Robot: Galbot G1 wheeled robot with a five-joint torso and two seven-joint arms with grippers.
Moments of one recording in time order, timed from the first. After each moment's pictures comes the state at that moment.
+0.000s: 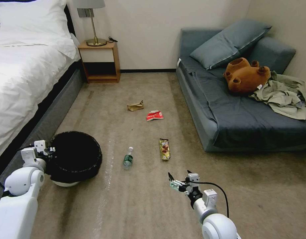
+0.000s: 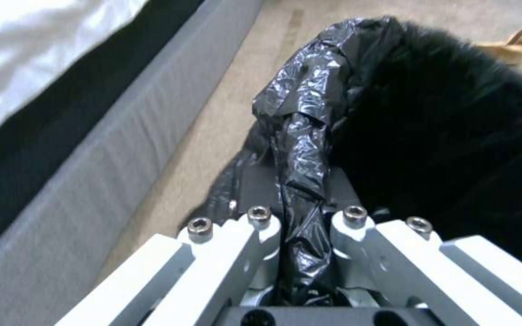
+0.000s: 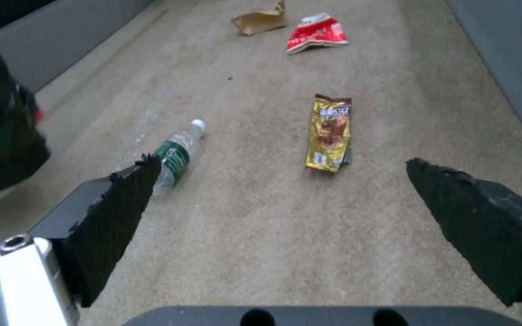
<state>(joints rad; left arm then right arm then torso) 1.13 -1.02 -0.78 -1.63 -0.46 0.48 -0.06 -1.49 1.29 0.26 1.93 0.35 -0.21 0.07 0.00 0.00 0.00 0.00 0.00</state>
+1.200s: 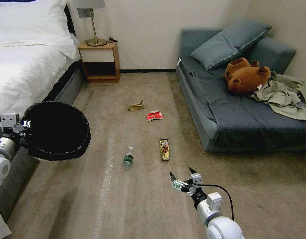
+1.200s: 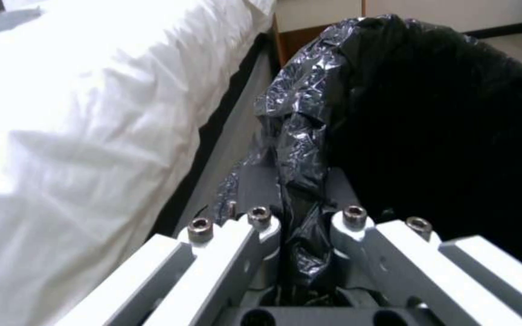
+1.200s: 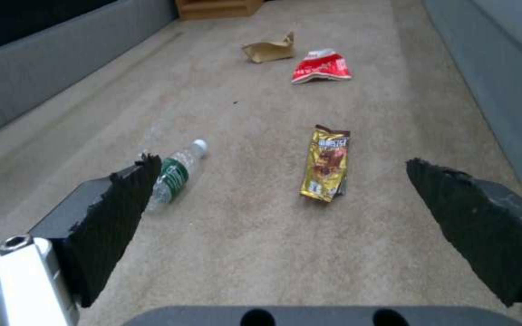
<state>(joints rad) 1.25 -0.84 -0.92 -1.87 -0.55 0.48 -0.06 -1.50 1.28 0.30 1.92 0.28 -0.11 -0.01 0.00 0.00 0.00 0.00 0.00</state>
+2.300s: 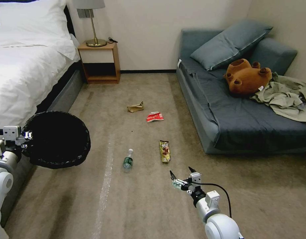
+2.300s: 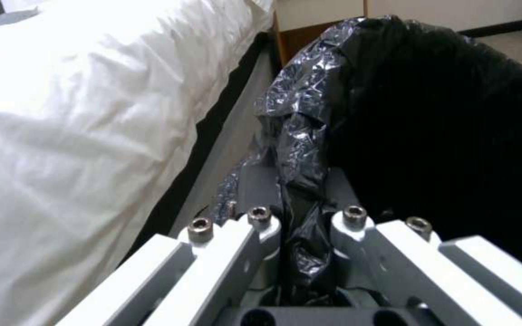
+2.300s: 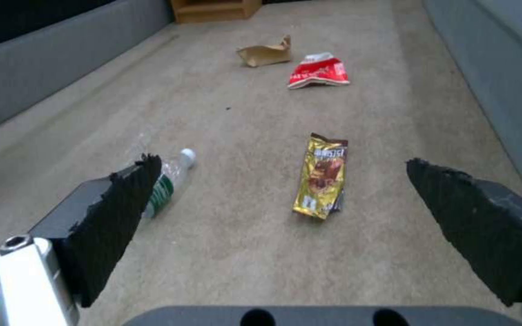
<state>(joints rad) 1.32 -0.89 -0.94 -1.85 -0.49 0.39 -0.03 -1.47 1.28 0.30 1.85 0.29 -0.07 -0.03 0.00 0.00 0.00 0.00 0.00</state>
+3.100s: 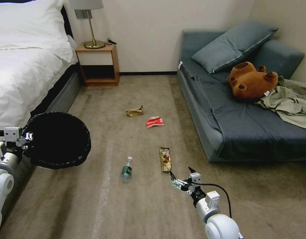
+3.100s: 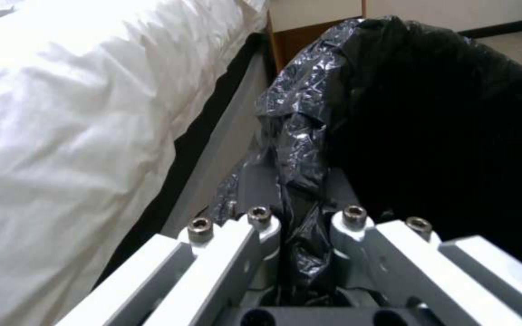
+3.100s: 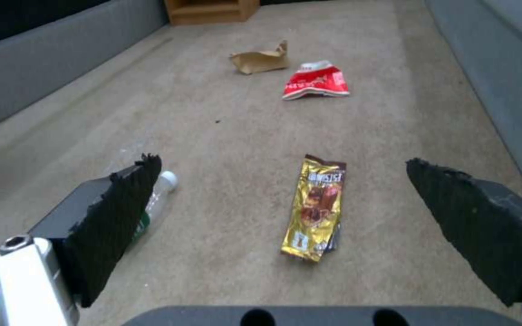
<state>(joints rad) 1.33 -0.91 -0.94 -1.85 -0.48 0.38 -0.01 -1.47 1.28 0.30 1.85 0.29 -0.06 -0.03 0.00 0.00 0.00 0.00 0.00</state>
